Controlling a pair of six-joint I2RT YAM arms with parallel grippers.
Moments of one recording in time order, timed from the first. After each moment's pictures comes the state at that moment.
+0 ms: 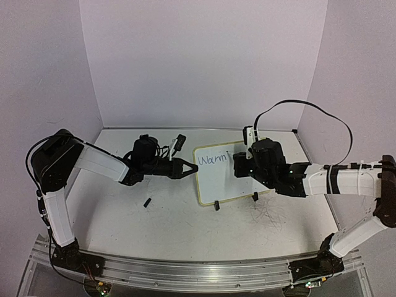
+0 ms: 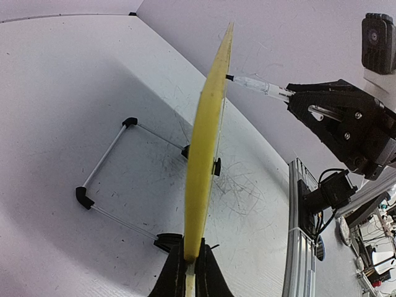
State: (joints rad) left arm -0.69 1.89 0.98 0.60 0.65 -0.47; right arm 0.86 1.44 0.87 0.14 0.44 0.38
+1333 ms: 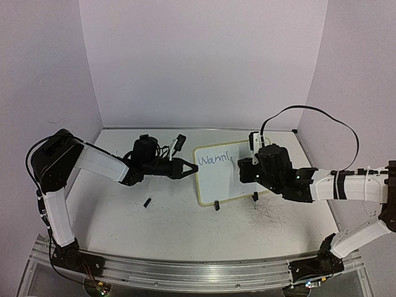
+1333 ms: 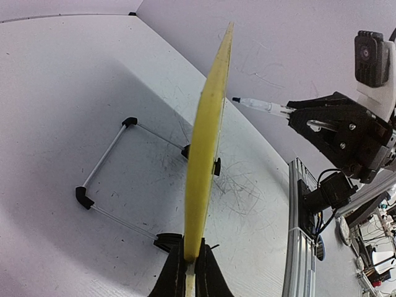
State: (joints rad) left arm -0.69 1.89 0.98 0.60 0.65 -0.47; right arm 0.86 1.37 0.78 0.12 0.41 0.43
